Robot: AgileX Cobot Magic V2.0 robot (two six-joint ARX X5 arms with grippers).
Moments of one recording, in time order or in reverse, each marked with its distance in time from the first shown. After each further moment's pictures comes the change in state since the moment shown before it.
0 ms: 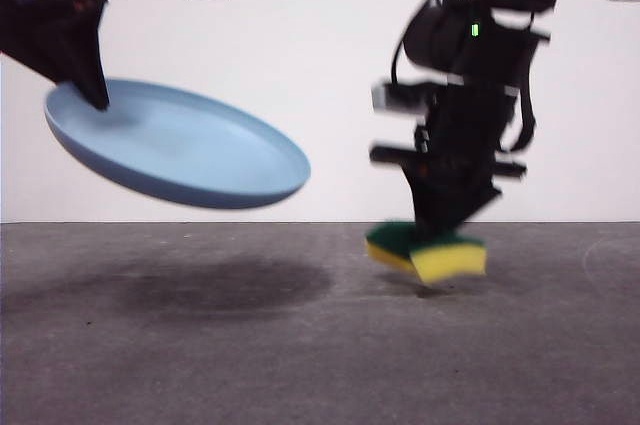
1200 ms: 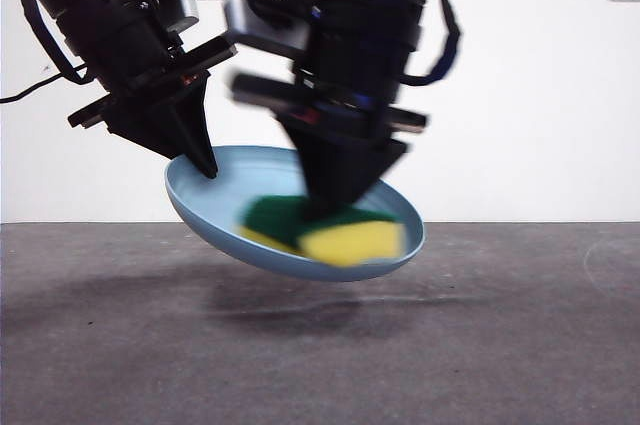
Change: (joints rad) left arm -0.136 0.212 0.000 0.179 0.153 -0.090; right arm 0.354 -0.066 0.001 -0.161 0.139 0.057
